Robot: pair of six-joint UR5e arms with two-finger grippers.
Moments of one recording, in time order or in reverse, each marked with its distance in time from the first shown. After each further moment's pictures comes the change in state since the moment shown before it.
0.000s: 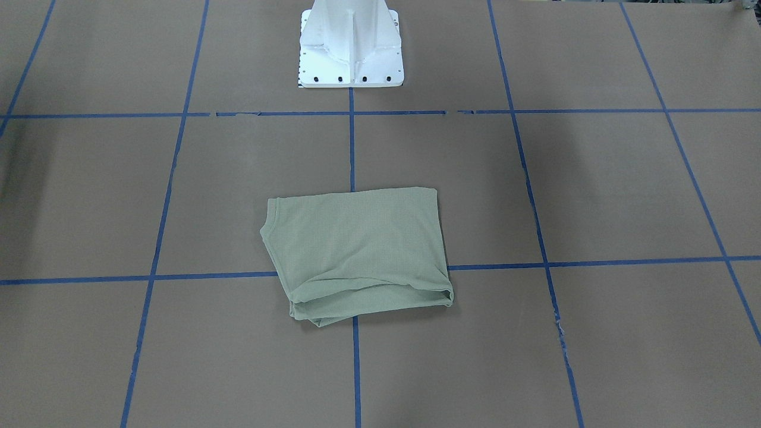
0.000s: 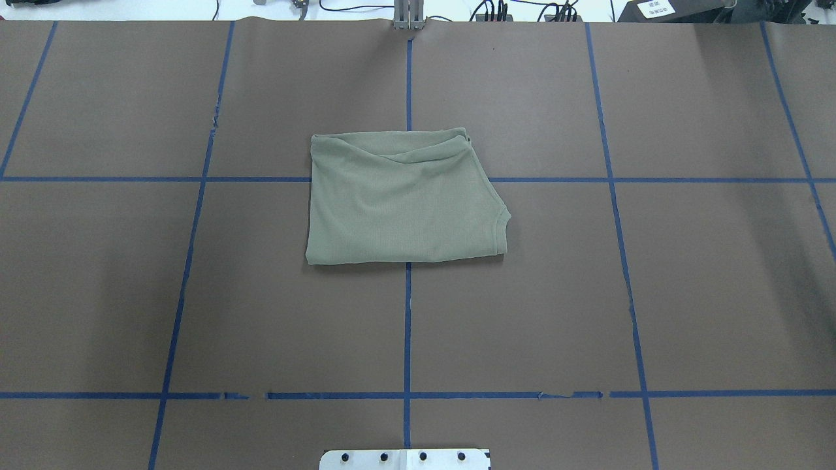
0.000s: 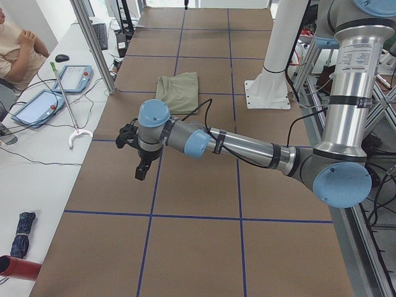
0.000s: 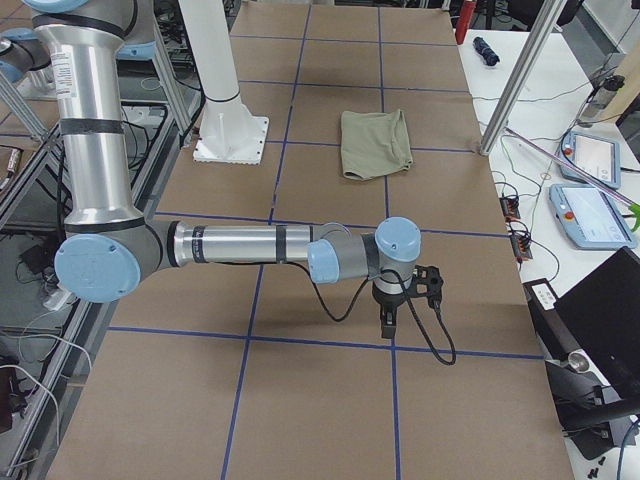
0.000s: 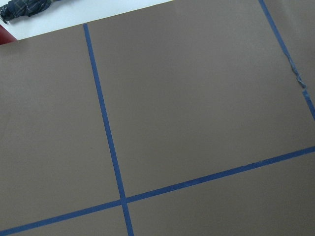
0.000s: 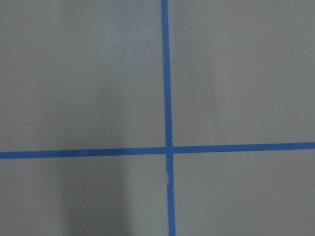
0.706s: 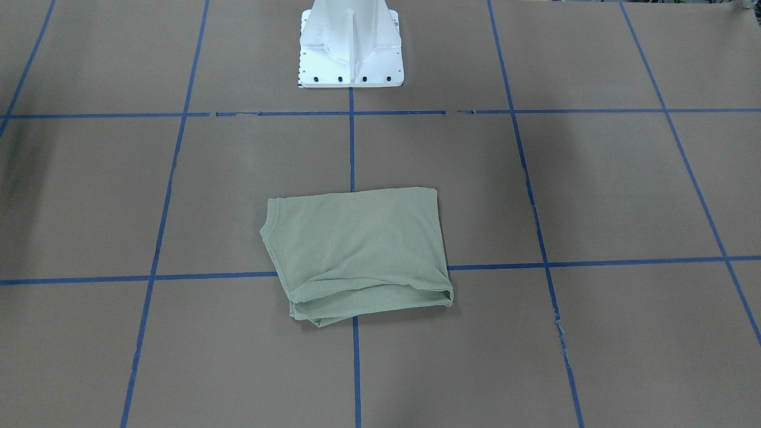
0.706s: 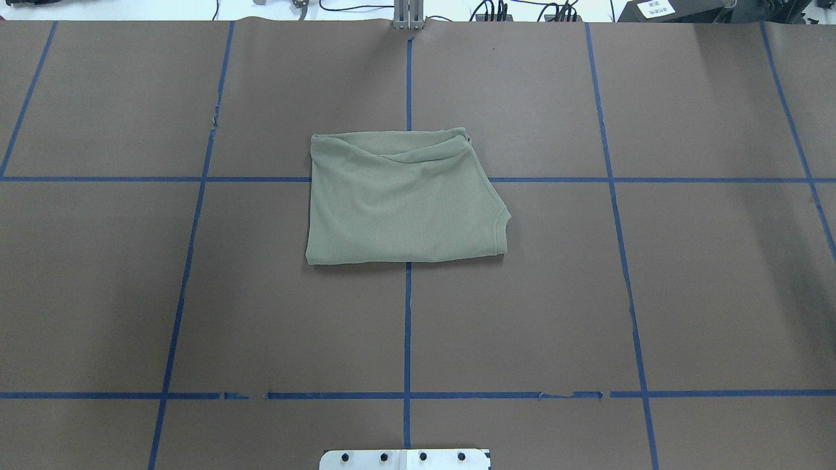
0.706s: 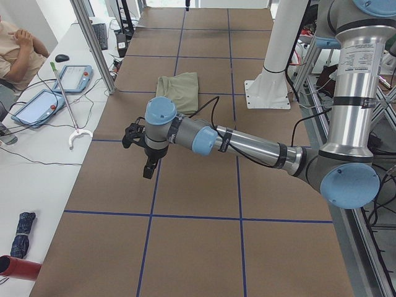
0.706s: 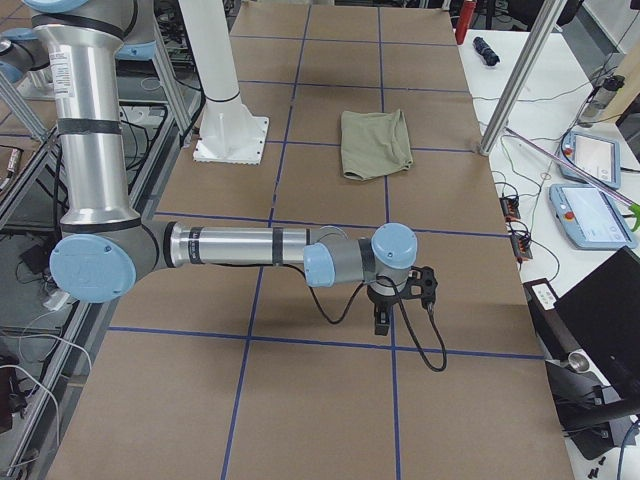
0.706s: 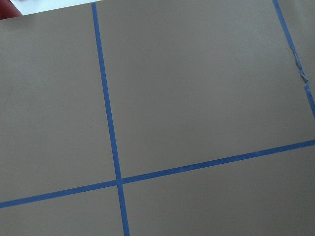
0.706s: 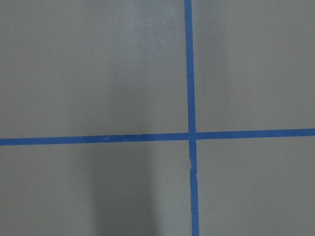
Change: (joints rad) left arm -0.002 0.022 -0.077 0.053 -0.020 -0.026; right arm 0.001 -0.016 0.002 -0.001 0.045 -0.001
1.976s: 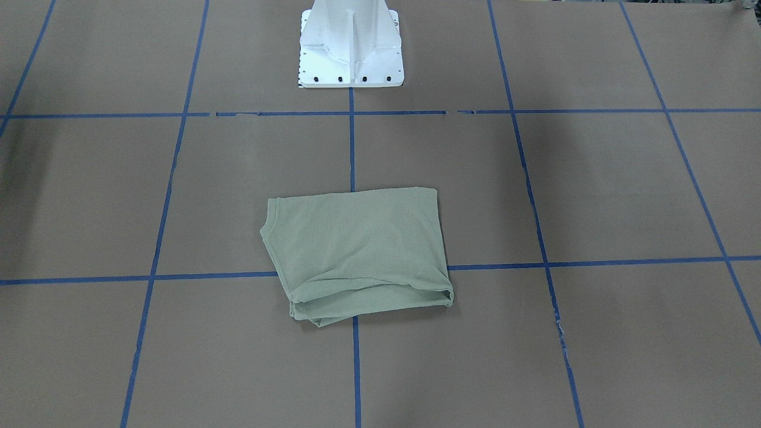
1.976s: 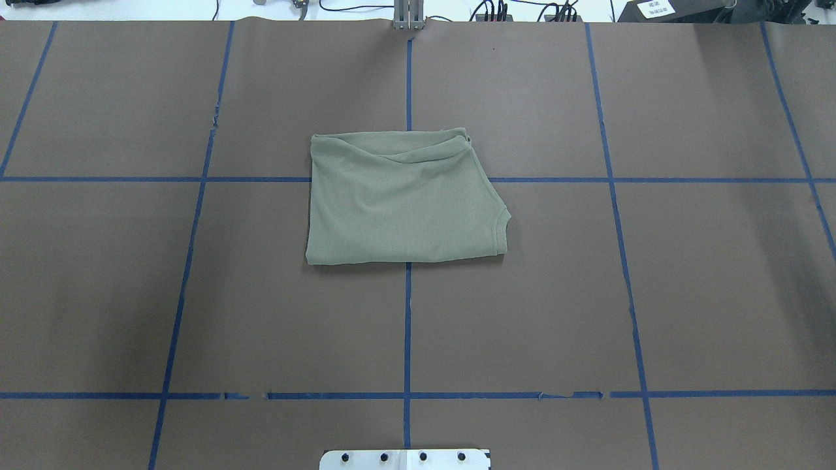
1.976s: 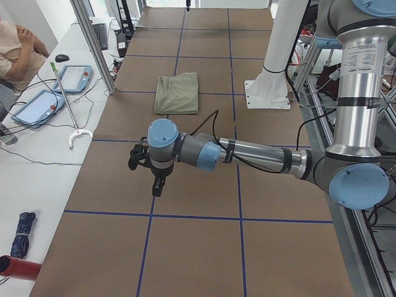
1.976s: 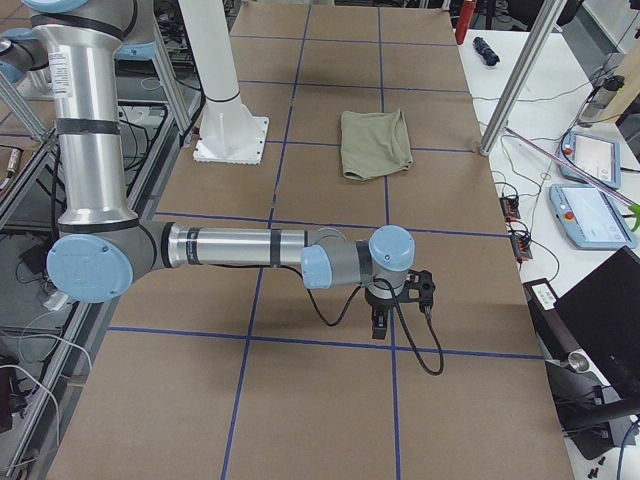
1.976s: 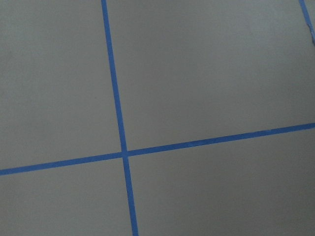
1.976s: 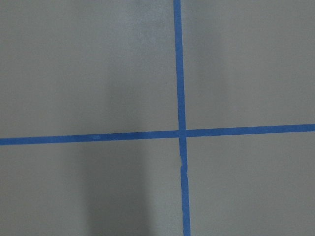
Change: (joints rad) left arm 0.002 0.048 0.129 -0.008 -0.014 0.009; right arm 0.012 -0.008 0.003 -0.001 -0.014 0.002
